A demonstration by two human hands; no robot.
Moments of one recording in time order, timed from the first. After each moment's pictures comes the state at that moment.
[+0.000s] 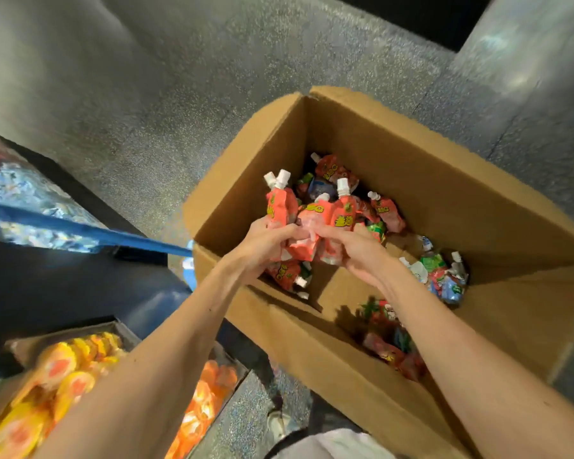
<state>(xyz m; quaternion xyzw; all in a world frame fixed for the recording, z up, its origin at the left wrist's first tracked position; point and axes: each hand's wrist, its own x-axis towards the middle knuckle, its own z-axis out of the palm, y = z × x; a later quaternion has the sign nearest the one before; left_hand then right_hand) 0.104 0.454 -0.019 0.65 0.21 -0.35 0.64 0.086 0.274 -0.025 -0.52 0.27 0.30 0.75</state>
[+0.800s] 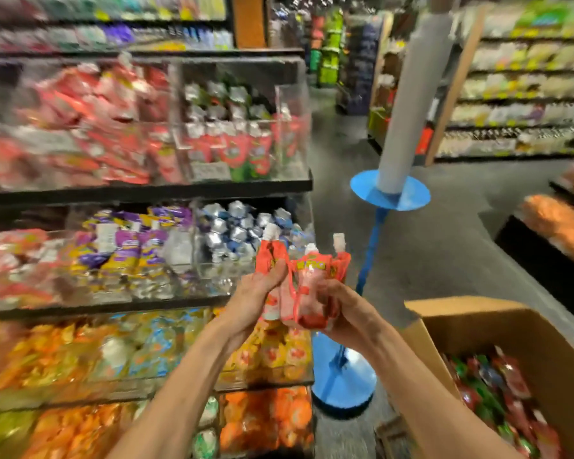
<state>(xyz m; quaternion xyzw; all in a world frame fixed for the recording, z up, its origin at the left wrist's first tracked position) -0.306 0.703 0.258 0.57 0.25 0.19 0.76 -0.188 0.577 0.257 -0.40 -0.19 0.58 0.69</state>
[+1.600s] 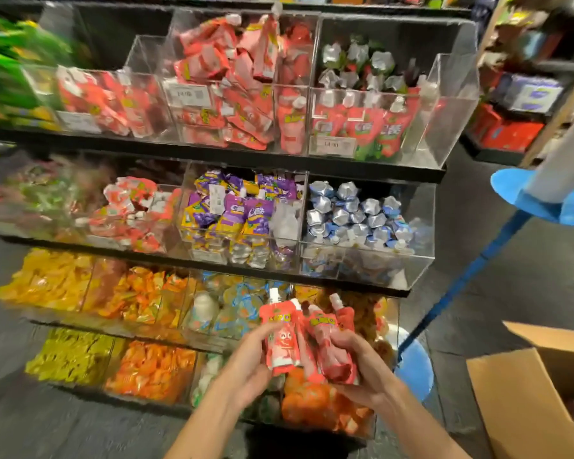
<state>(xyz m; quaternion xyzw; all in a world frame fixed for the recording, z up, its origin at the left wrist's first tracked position) -0.473 0.776 0.160 0.28 0.43 0.19 0.84 -0.320 0.668 0.163 -0.39 -0.06 0.71 0.59</state>
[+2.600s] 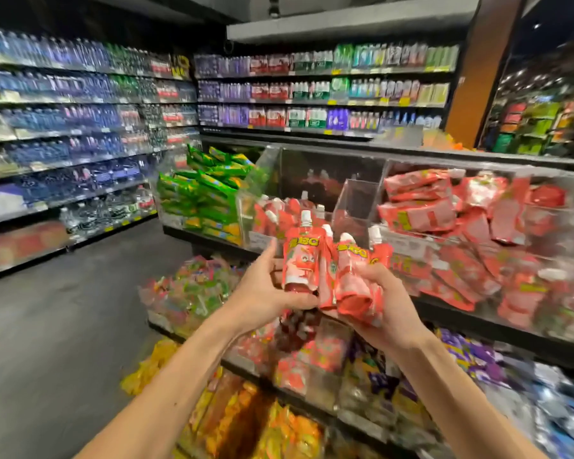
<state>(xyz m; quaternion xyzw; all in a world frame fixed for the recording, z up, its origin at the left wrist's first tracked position) -0.657 1.117 0.372 0.67 0.35 0.41 0.52 -0.469 1.058 0.370 -0.29 -0.31 0.68 0.60</state>
